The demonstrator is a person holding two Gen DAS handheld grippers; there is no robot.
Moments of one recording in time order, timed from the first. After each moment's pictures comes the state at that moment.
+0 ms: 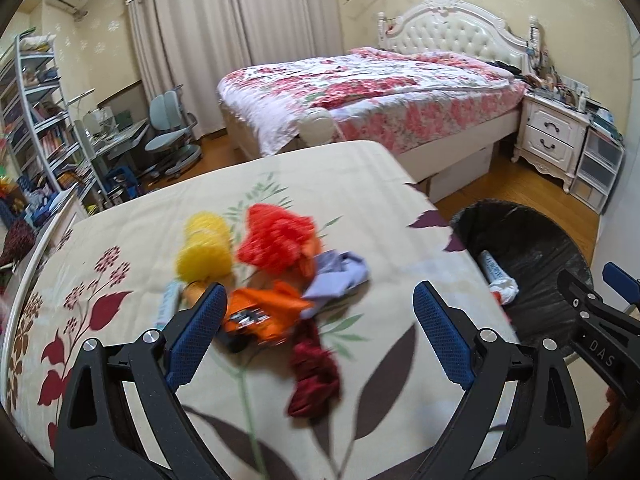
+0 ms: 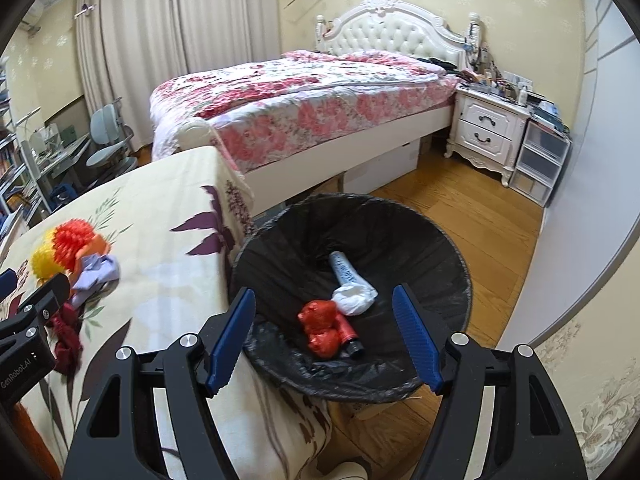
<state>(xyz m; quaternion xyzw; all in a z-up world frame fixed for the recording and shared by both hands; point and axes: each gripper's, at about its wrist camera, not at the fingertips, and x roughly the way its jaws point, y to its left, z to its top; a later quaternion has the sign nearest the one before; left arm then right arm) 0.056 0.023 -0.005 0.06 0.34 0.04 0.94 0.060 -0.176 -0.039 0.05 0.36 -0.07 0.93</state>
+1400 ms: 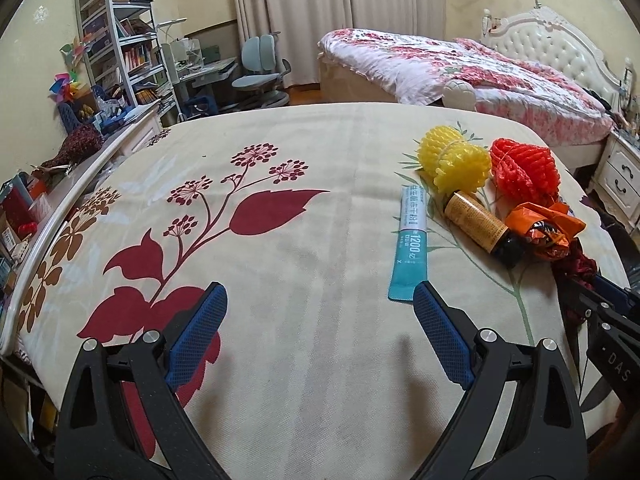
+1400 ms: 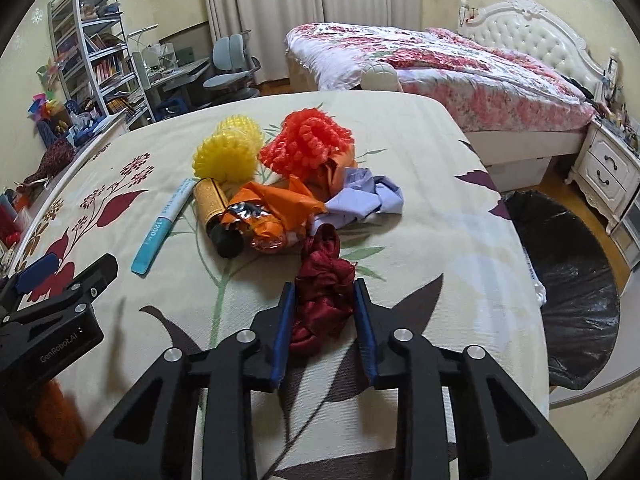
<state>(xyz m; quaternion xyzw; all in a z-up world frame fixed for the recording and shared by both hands) 0.000 0.190 -0.035 -0.02 0.38 0.17 0.91 0.055 0.001 -0.059 -0.03 0.41 0.14 0.90</state>
